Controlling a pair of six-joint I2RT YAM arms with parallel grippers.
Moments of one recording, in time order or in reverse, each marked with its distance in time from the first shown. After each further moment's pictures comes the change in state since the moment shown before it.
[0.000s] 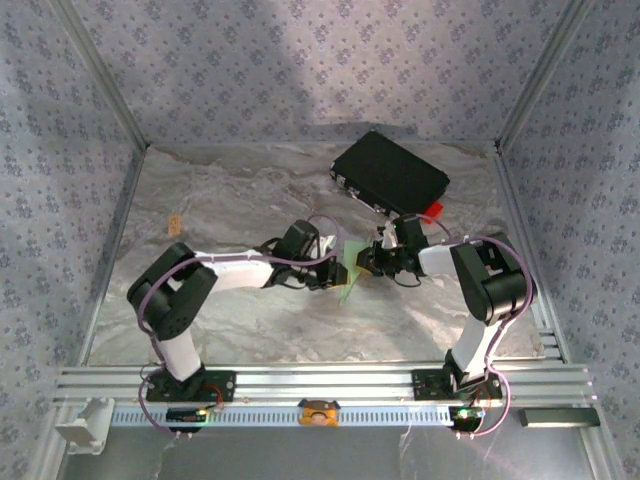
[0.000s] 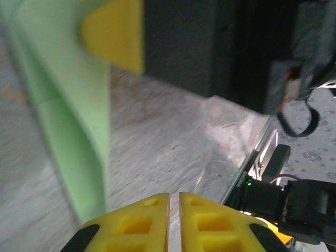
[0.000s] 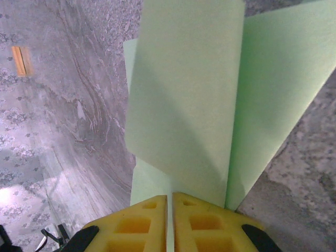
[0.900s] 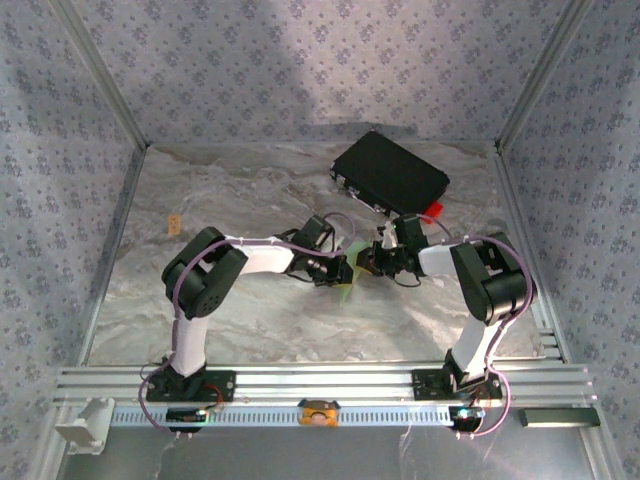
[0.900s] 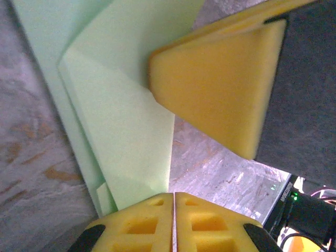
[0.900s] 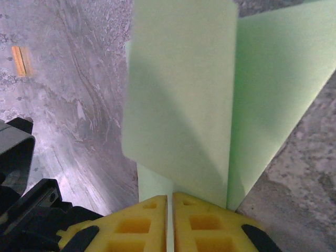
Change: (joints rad) left arm 0.010 0.207 0.184 -0.185 -0.024 0.124; right arm 0.000 0.000 0.000 0.000 0.000 0.000
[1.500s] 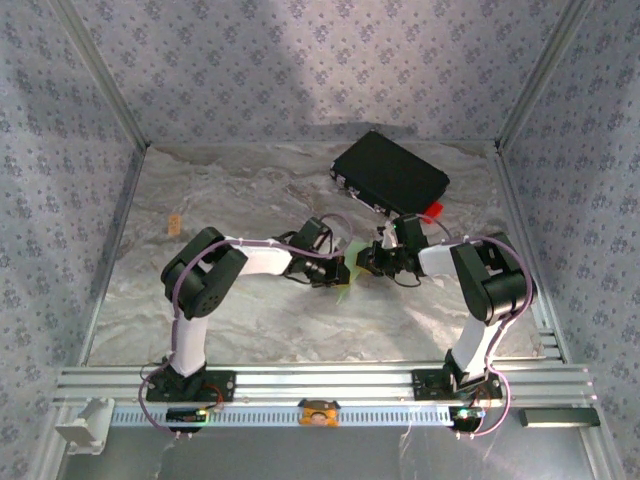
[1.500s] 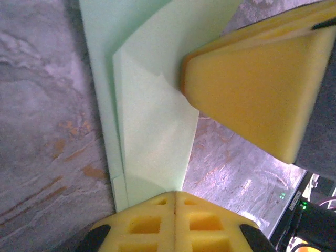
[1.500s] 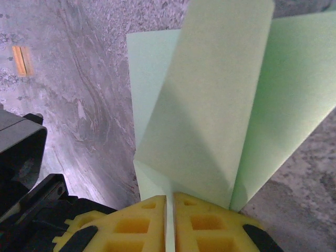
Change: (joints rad) left arm 0.006 -0.004 -0.046 0.050 -0.028 -0.028; right arm 0.000 -0.003 0.000 0.000 -0.001 0.000
